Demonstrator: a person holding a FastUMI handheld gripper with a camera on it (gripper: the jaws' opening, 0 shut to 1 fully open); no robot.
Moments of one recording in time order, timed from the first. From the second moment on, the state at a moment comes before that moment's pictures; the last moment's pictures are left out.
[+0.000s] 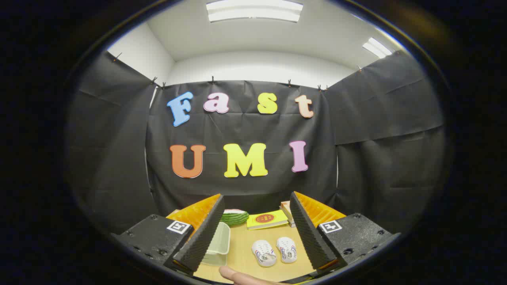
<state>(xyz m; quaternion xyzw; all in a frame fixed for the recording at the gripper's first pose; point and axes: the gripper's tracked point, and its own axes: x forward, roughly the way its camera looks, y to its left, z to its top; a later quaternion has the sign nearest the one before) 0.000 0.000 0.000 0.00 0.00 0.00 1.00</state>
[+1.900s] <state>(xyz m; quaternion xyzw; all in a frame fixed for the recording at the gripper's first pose) 0.226 0.049 -0.344 0.30 0.42 0.23 0.82</state>
